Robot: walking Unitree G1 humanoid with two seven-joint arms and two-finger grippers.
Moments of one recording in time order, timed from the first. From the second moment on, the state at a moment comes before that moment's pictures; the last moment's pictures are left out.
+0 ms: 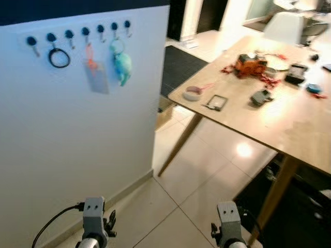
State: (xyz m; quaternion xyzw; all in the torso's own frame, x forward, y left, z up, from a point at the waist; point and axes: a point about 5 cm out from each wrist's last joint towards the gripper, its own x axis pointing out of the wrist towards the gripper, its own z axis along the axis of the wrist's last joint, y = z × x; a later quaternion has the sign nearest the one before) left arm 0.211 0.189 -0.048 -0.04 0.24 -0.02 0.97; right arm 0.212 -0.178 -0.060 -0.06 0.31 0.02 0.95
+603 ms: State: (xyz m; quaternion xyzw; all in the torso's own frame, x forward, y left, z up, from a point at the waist) left arm 0.207 0.189 -0.050 -0.05 0.25 -0.01 0.97; right arm 0.211 -0.173 -0.061 -0.06 0.31 0.03 0.95
